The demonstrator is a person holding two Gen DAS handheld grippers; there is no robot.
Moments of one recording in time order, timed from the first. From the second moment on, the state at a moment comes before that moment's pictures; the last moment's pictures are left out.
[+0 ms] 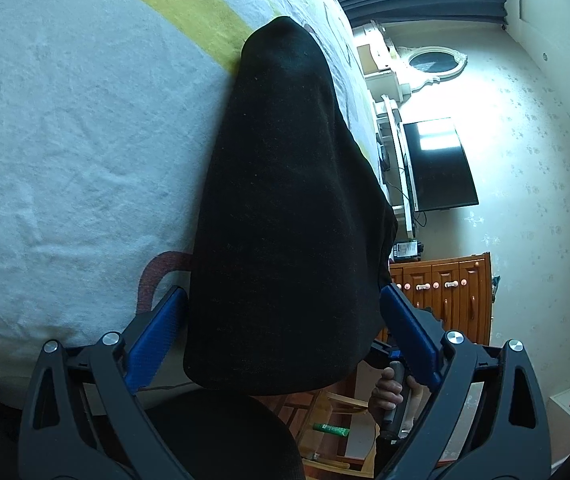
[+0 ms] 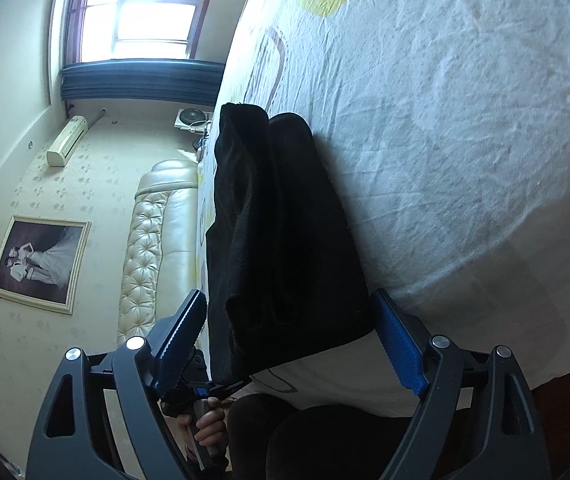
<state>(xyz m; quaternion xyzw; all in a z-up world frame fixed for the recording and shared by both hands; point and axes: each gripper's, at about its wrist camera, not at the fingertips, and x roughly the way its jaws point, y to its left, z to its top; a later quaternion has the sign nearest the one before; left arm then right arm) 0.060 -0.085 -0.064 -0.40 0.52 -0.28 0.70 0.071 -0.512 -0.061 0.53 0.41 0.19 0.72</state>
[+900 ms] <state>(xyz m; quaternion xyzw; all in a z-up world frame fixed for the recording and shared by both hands) 0.055 -0.108 -0.047 -0.26 0.52 -0.23 0.78 0.067 -0.500 -0.061 0.47 0.41 0.17 0.76</state>
